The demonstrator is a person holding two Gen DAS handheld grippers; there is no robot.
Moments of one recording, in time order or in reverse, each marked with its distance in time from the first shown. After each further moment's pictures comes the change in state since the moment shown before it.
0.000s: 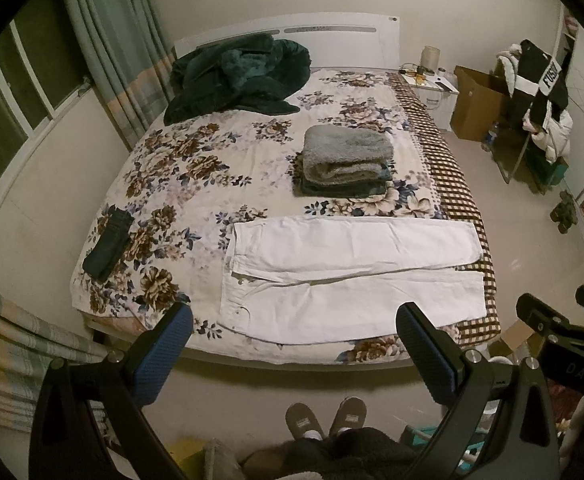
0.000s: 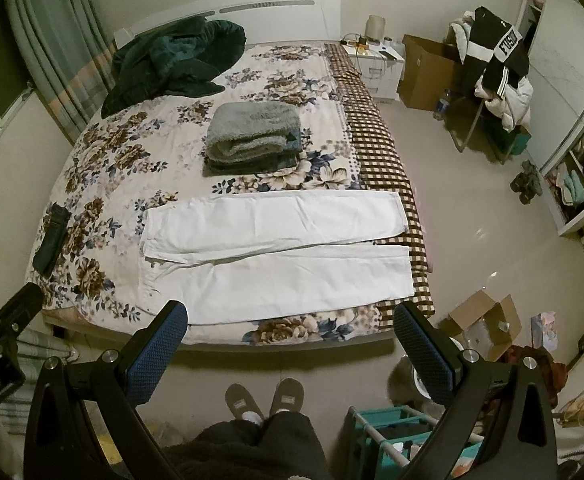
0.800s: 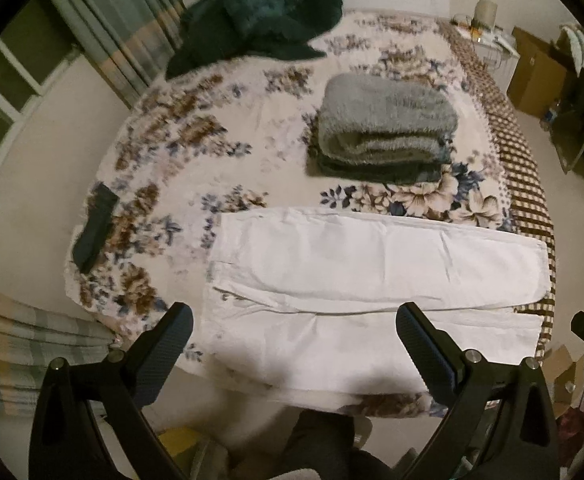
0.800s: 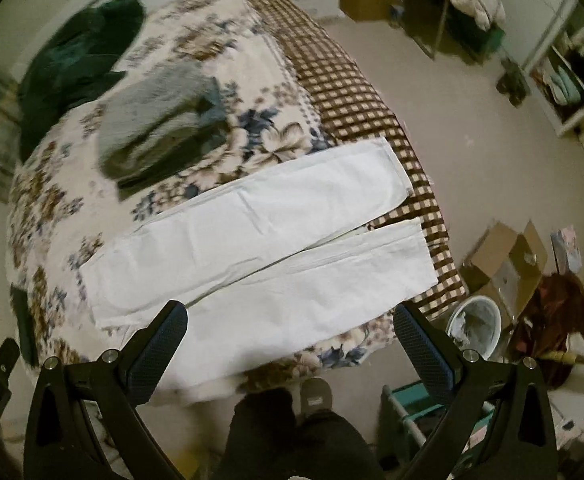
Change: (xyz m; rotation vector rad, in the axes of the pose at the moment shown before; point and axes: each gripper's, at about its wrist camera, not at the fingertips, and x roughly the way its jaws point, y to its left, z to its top) left arm 0.270 -0.050 0.112 -0.048 0.244 0.128; right arm 0.340 -0.088 0.174 0.352 0.271 -0.045
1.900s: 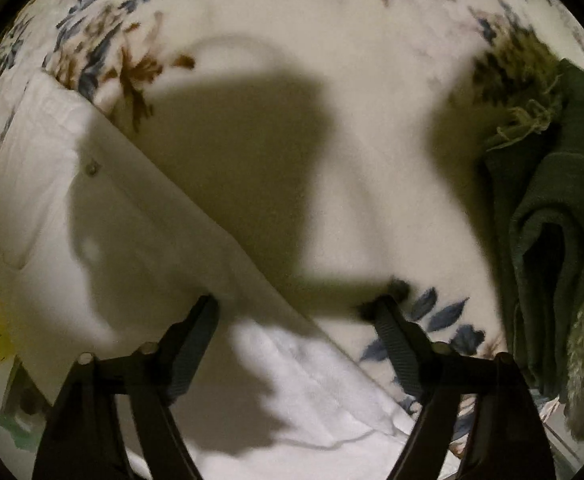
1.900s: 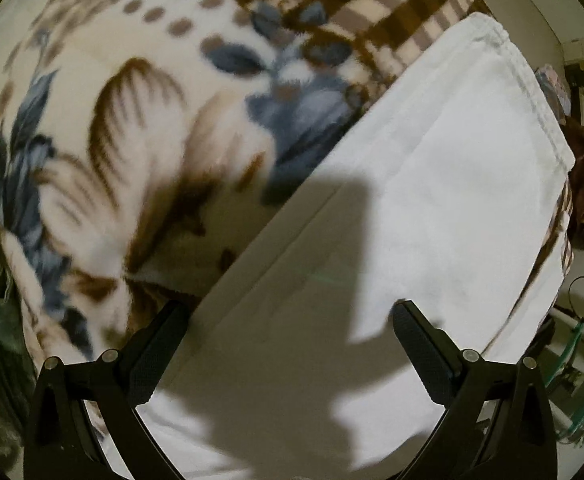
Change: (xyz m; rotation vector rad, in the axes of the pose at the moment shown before) left arm 0.441 0.032 0.122 -0.724 0.477 -0.173; right arm 0.454 -0.015 0.201 0.524 0.346 -0.193
